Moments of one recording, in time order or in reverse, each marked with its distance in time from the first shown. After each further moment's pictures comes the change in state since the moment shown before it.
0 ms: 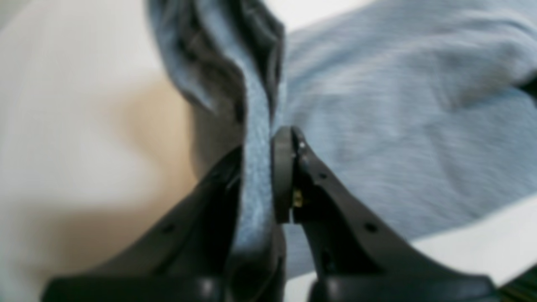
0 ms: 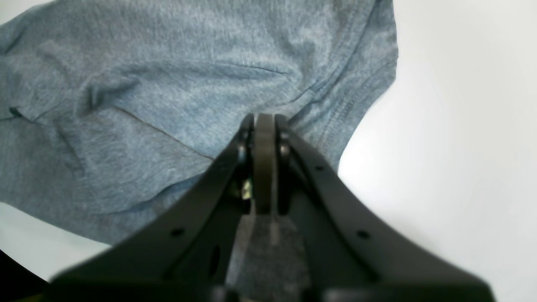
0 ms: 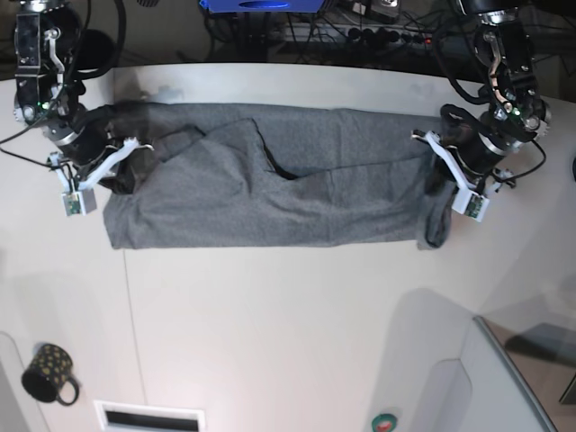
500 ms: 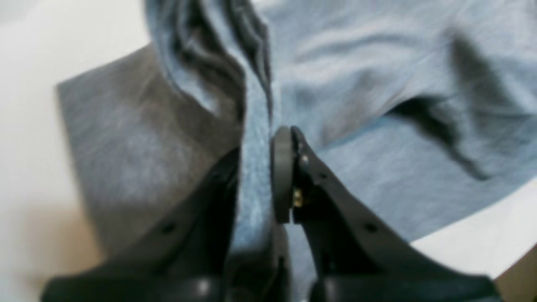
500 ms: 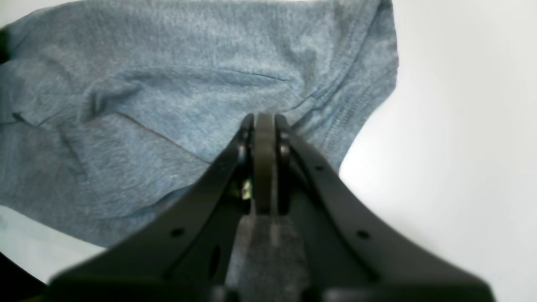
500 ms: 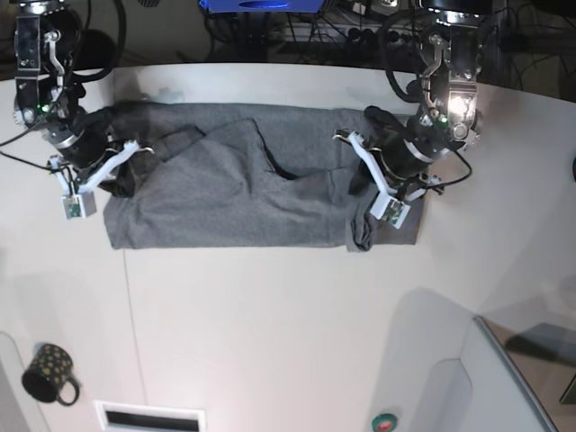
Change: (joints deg) left arm -2.6 2.6 20.9 -2.0 0.0 13.7 0.2; right arm 0.6 0.0 0.0 0.0 0.0 0.0 -0.1
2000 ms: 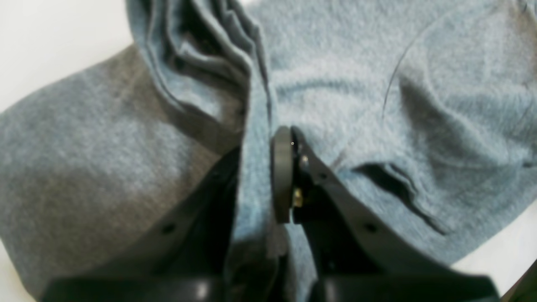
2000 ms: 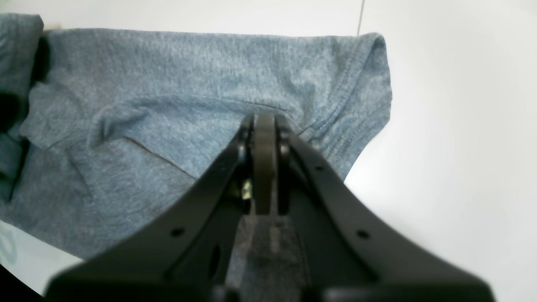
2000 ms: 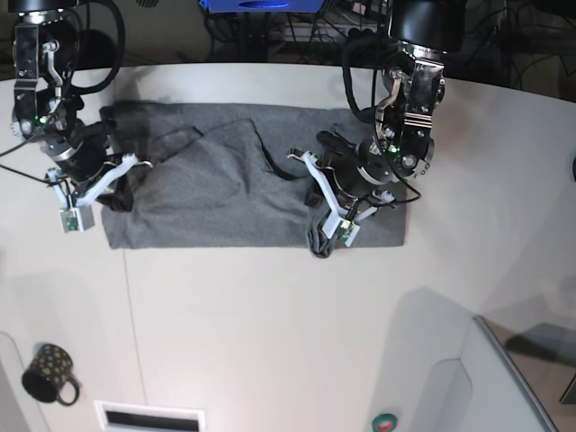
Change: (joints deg) left arm -7.6 3.6 7.3 -11.3 -0.1 5.1 0.0; right arm 2.3 0.0 0.0 -0.1 0.0 0.0 -0.2
